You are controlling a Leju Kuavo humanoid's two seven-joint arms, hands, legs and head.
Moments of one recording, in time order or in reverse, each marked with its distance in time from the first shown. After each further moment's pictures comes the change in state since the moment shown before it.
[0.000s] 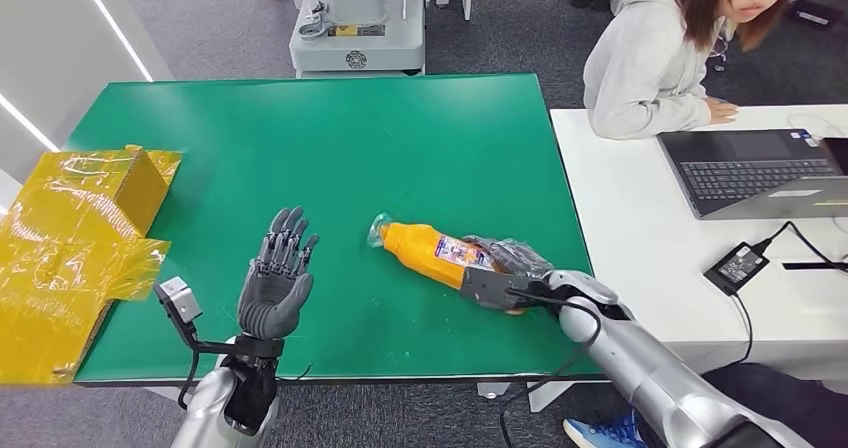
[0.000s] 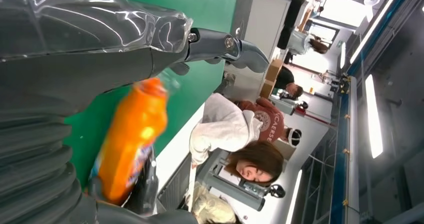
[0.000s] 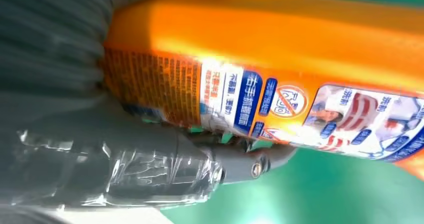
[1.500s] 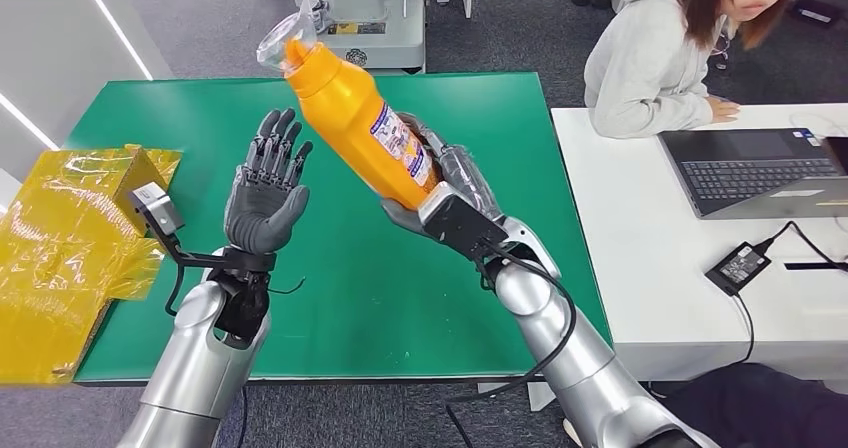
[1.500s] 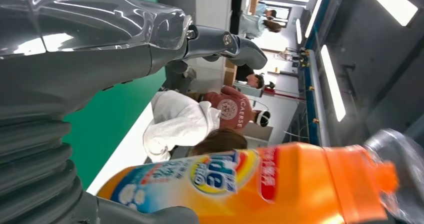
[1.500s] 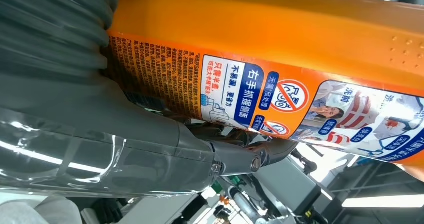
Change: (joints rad) left arm -0.291 0.042 -0.075 0.004 0.036 0.064 0.058; right arm -0.014 0.319 -0.232 -0.308 -0.057 -0.149 -0.117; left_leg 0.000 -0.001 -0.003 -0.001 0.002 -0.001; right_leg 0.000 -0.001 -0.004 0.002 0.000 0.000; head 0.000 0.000
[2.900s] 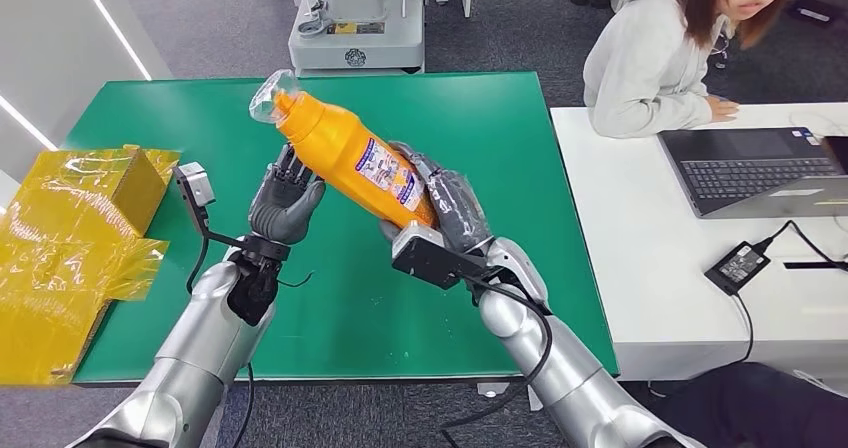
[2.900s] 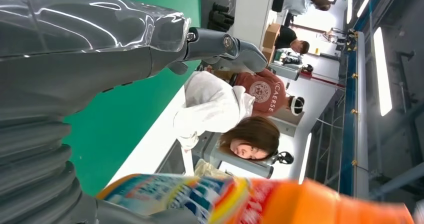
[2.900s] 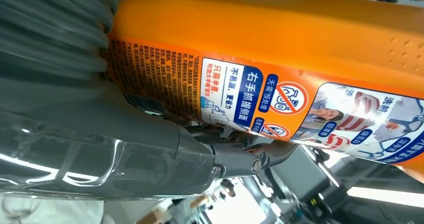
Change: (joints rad) left arm -0.174 -0.004 0.006 0.402 0.062 -0.172 -0.020; right arm 0.022 0.008 0.062 0.104 0.162 -0.169 -0.032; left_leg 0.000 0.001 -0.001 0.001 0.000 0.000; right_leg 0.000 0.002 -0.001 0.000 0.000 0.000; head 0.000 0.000
